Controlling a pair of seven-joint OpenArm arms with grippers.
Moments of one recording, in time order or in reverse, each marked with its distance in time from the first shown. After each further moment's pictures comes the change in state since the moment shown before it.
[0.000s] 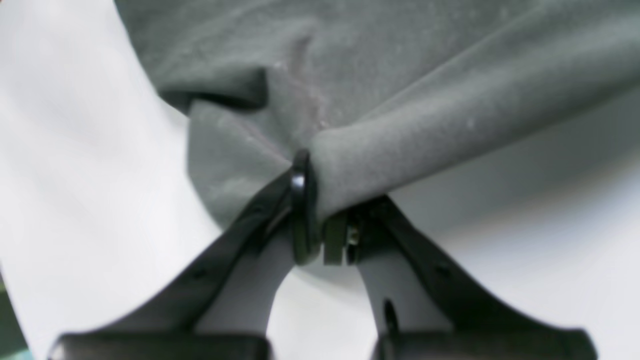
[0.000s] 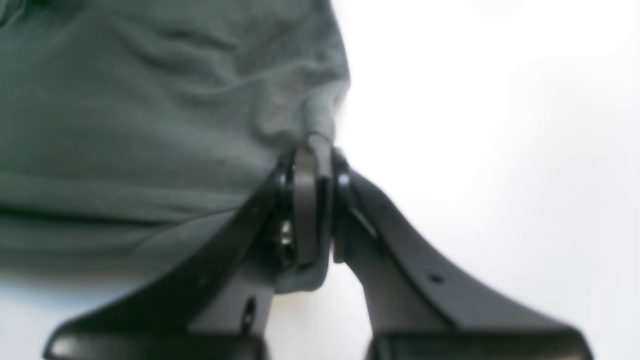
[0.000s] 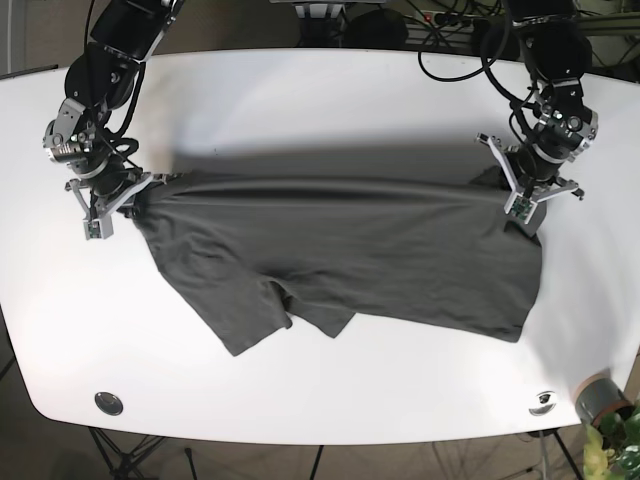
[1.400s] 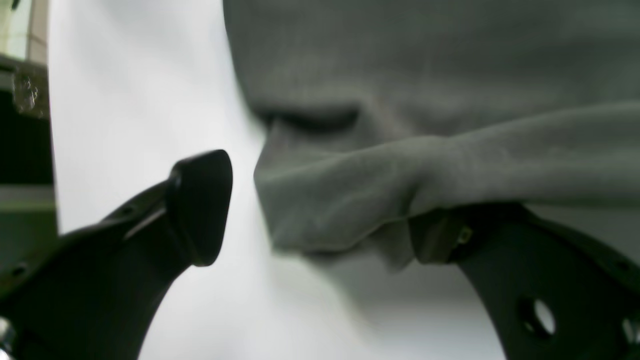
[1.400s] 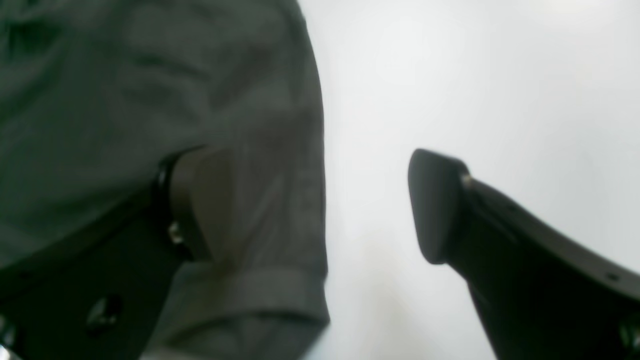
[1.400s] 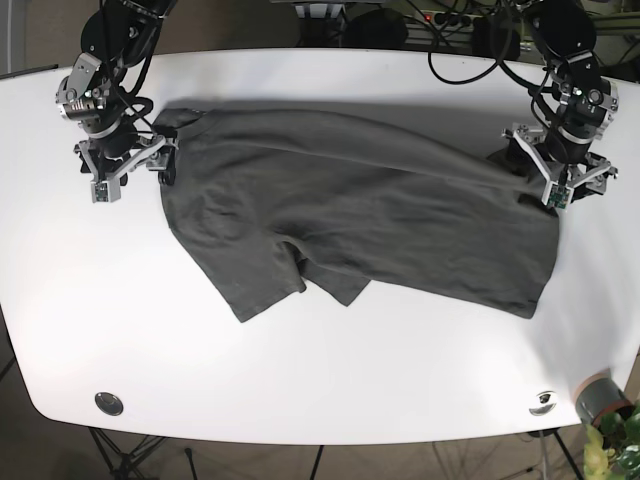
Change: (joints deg) left arm 2.3 4.1 -10.1 6.2 -1.9 0.4 0.5; right arm -6.9 -5.5 1.9 6.9 0.0 -0.5 0.7
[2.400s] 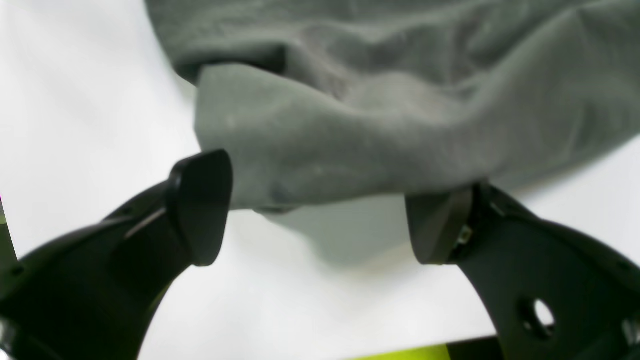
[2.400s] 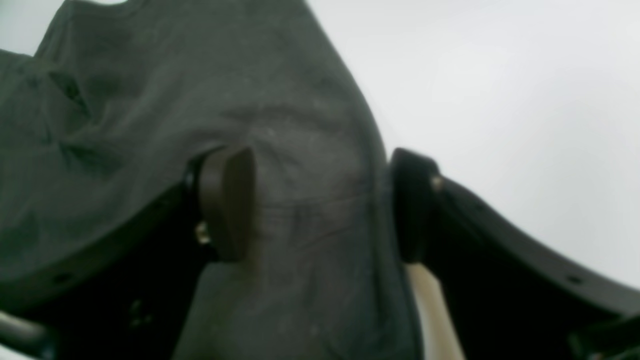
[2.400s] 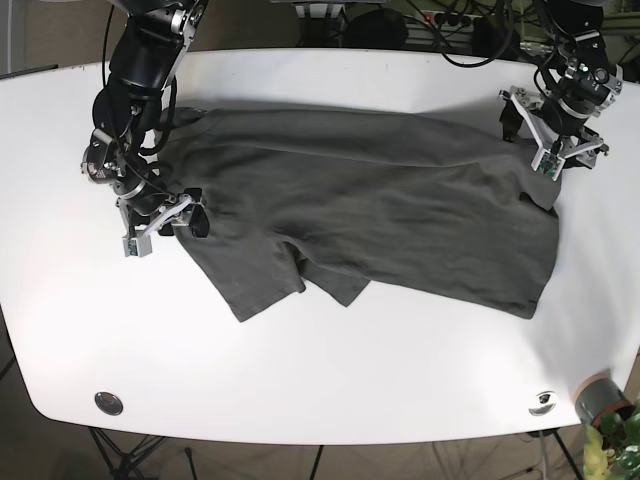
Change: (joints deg) left arm 8.1 -2.3 -0.9 1.0 -5.0 -6.7 4.1; right arm 16.1 3.0 -6.9 -27.0 1.5 0.2 7.9
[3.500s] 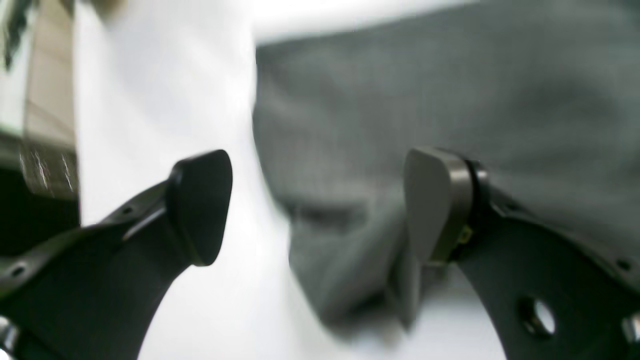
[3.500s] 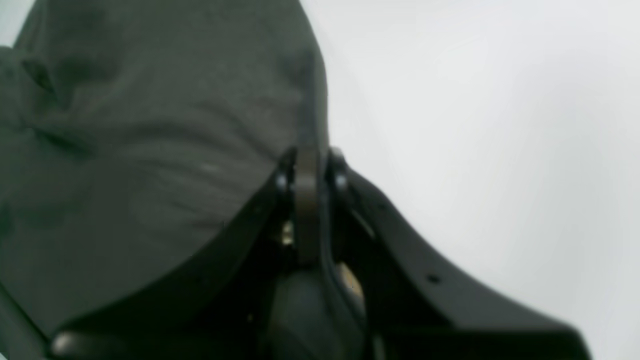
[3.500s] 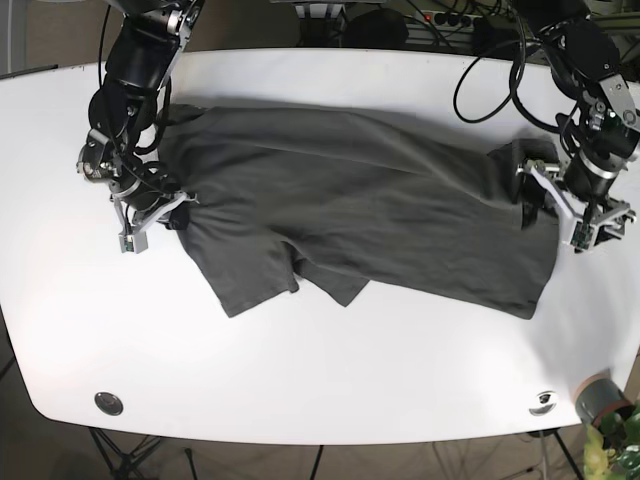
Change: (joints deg) left arm -18.7 -1.1 -2.4 1.3 -8.3 0.1 4.3; right arm -0.7 1.1 0.1 0.8 -0.7 -0.4 -2.1
